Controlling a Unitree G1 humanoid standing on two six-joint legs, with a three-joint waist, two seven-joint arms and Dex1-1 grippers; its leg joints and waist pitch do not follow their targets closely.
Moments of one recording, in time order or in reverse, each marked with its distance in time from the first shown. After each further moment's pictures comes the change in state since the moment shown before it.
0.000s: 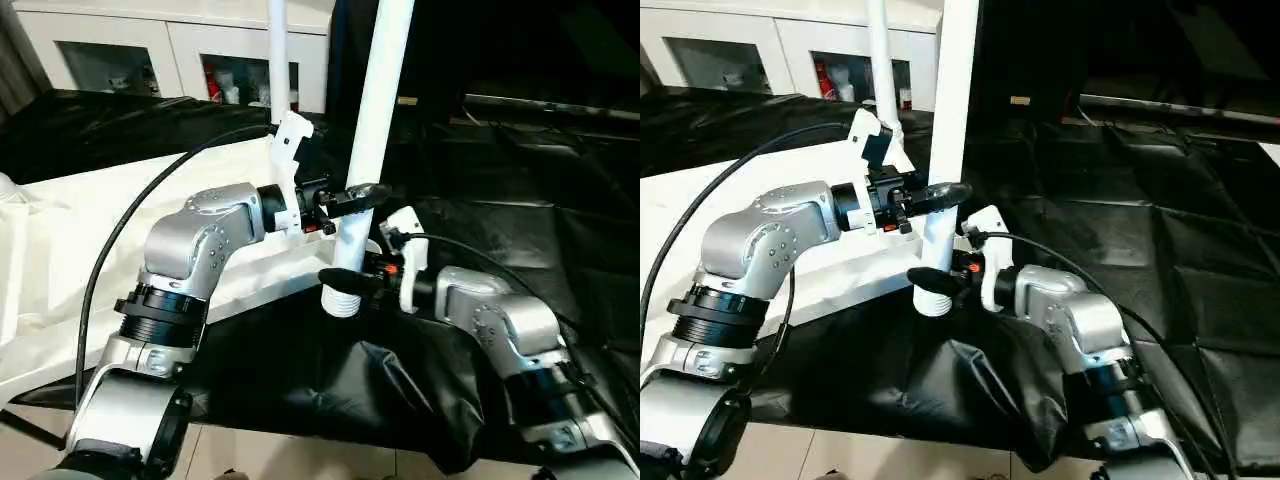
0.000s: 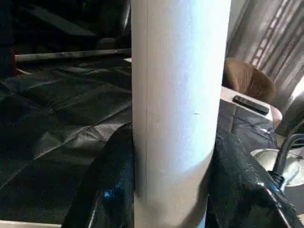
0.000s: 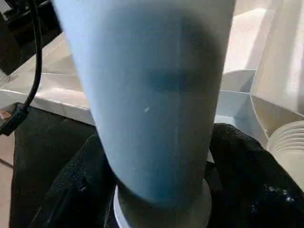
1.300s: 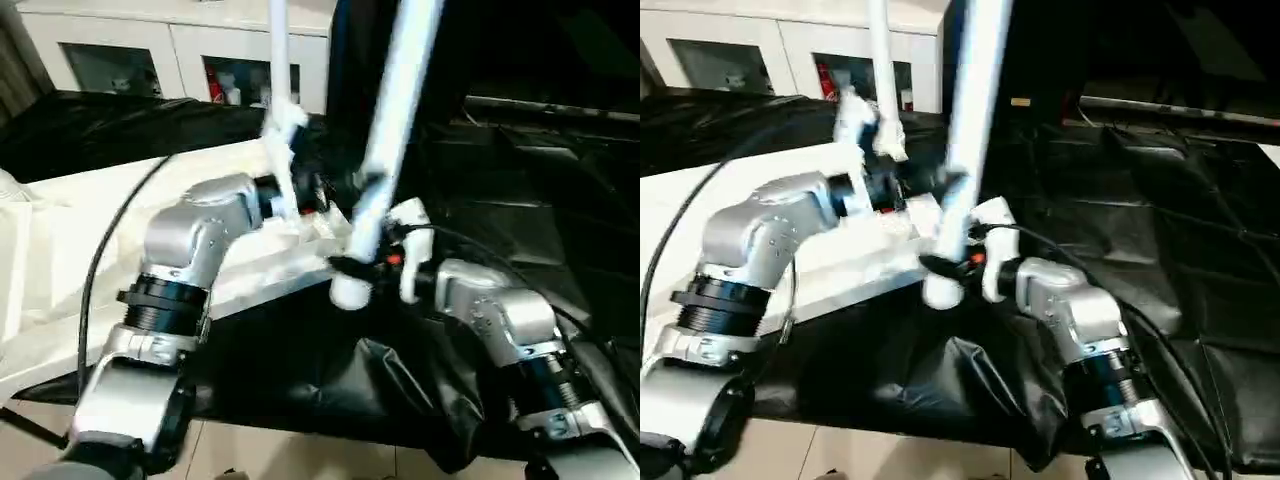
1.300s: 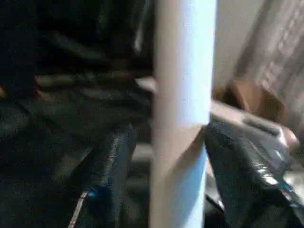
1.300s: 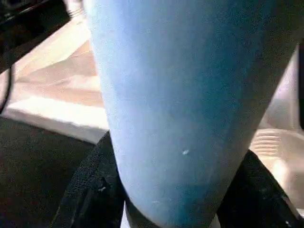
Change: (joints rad) left arm -0.040 -0.069 0.120 0.094 -0.013 -0.167 0.077; right arm -0.028 0.026 -0.069 0.079 -0.035 -0.091 -0.060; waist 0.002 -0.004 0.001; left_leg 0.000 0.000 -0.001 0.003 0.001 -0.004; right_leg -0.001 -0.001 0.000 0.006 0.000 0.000
